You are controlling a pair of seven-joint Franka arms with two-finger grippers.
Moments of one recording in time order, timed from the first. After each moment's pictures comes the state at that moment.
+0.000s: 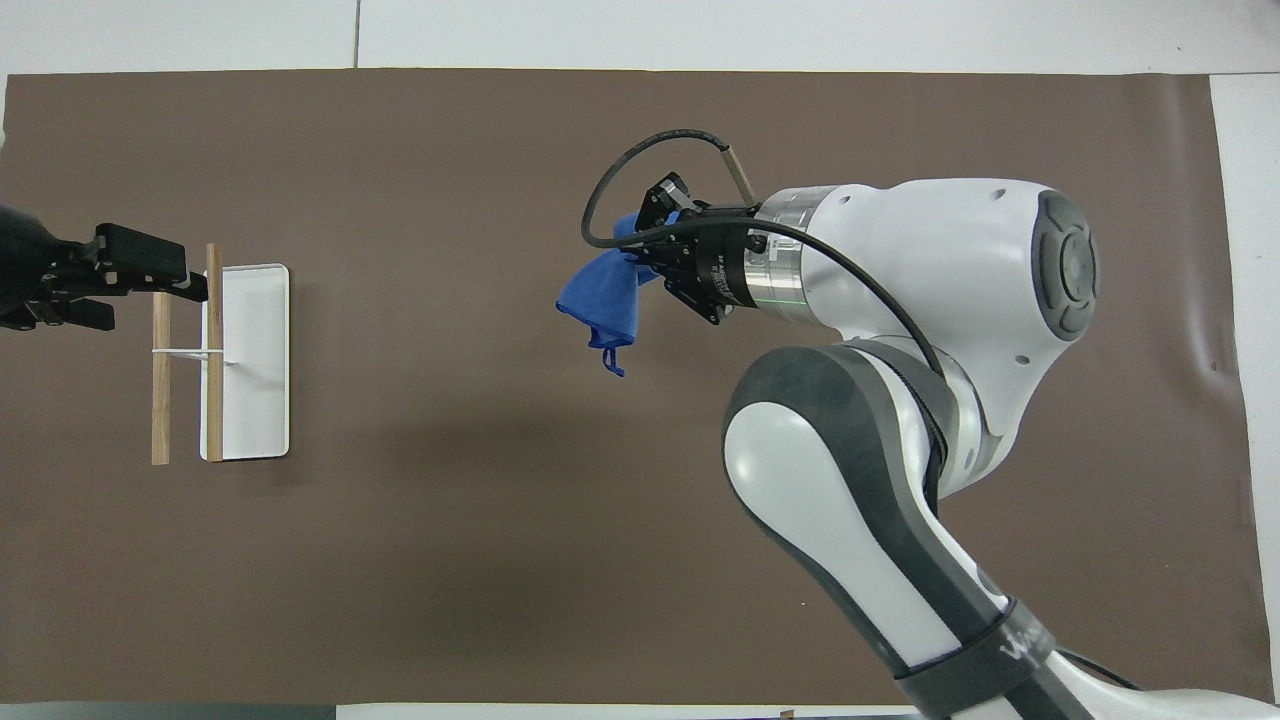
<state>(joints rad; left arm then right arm) 0.00 0.01 -0.02 -1.66 -0.23 1.63 -0.18 0.50 0.16 0.00 -1.78 0.71 2.46 1.04</state>
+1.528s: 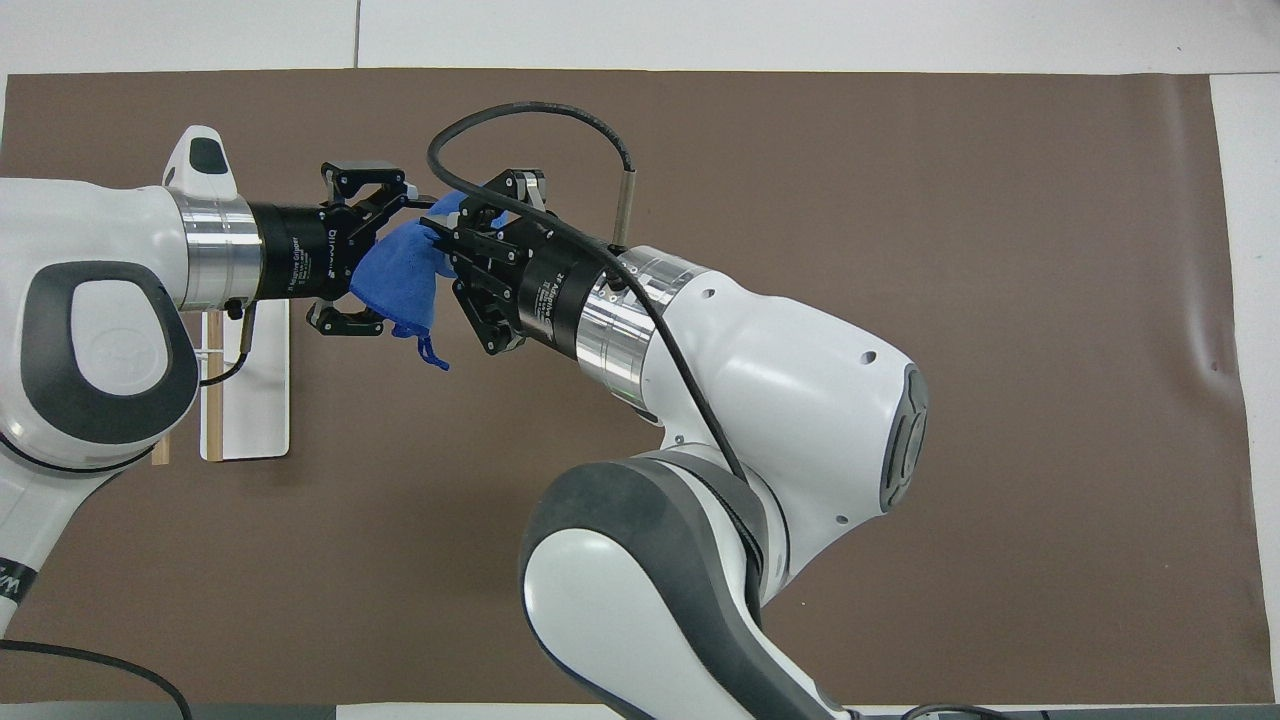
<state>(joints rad) -0.20 0.04 -0.03 -1.95 -0.82 2.19 -0.85 0.73 0.21 0.01 -1.67 1.05 2.83 1.37</state>
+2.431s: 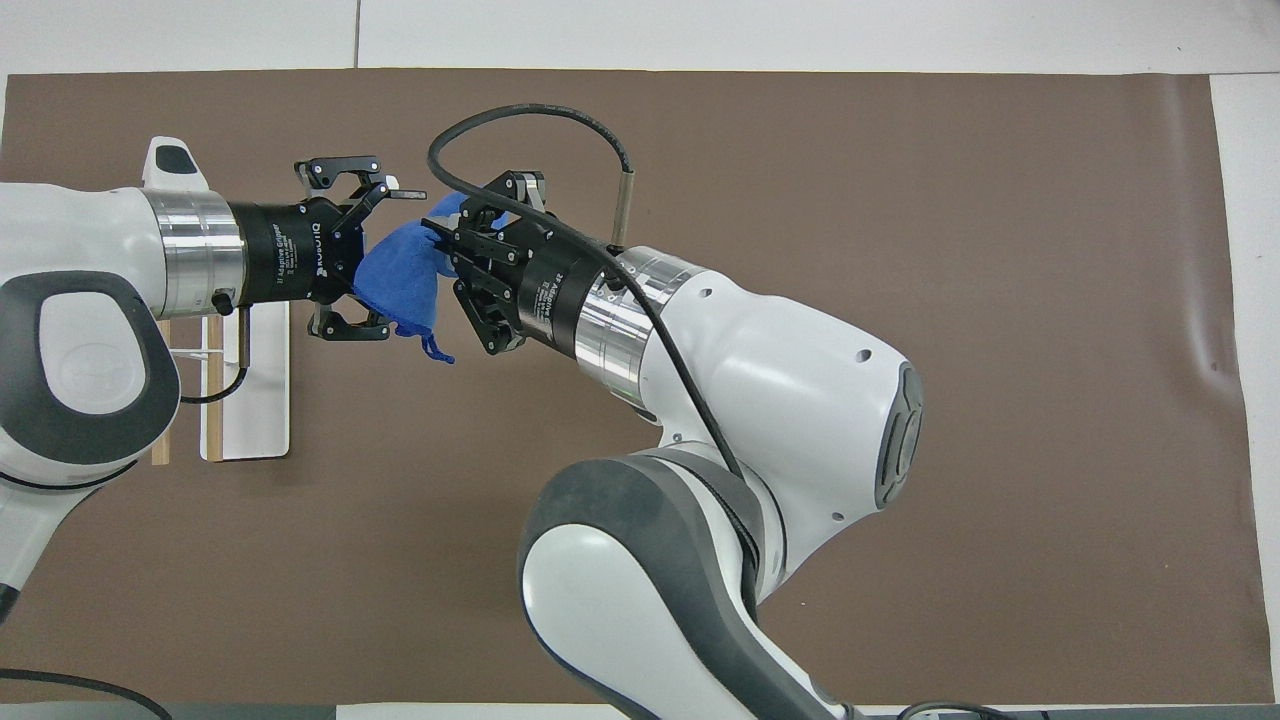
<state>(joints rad) -0.21 0.01 -0.04 -1.96 -0.82 2.23 -1.16 0.73 0.22 0.01 -1.67 1.05 2.83 1.37</state>
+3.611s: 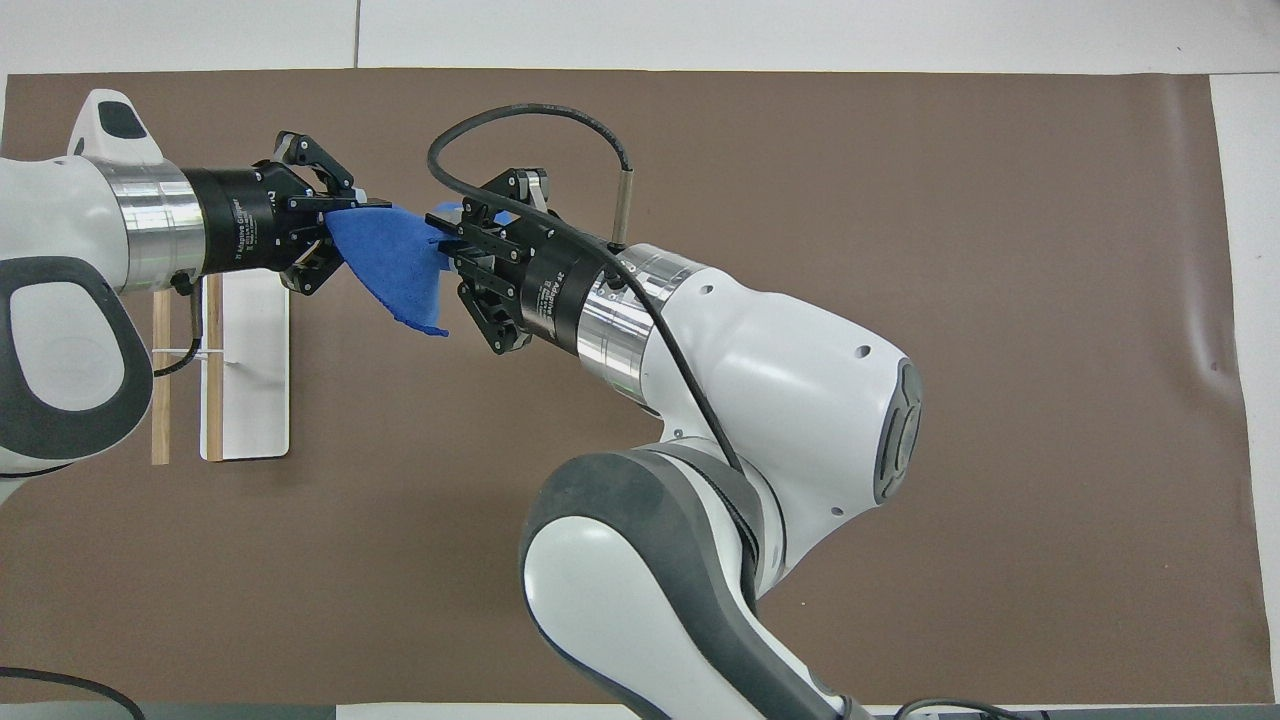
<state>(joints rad) -0.20 0.01 -0.03 -1.91 -0.60 2.29 -1.09 0.73 0.22 0.00 -1.67 1.05 2.83 1.30</state>
